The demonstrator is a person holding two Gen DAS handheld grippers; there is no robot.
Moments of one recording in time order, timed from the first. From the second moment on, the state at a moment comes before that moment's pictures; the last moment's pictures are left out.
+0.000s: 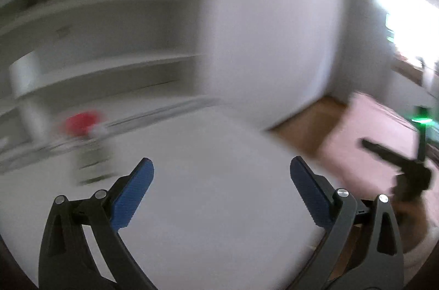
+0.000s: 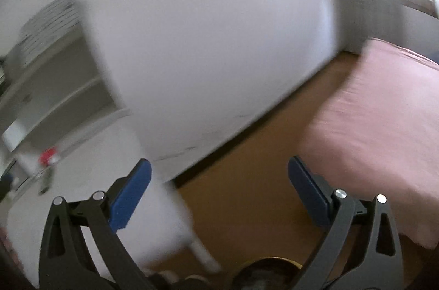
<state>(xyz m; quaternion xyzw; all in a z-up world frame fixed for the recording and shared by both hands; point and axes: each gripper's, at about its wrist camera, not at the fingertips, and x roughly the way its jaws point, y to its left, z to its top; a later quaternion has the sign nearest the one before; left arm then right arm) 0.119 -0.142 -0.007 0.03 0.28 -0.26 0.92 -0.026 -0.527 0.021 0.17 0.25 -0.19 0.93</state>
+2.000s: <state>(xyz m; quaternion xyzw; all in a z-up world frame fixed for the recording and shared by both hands) 0.372 -0.004 -0.103 0.03 0.43 -0.14 0.89 0.283 -0.202 -0.041 -0.01 0.43 0.05 0.90</state>
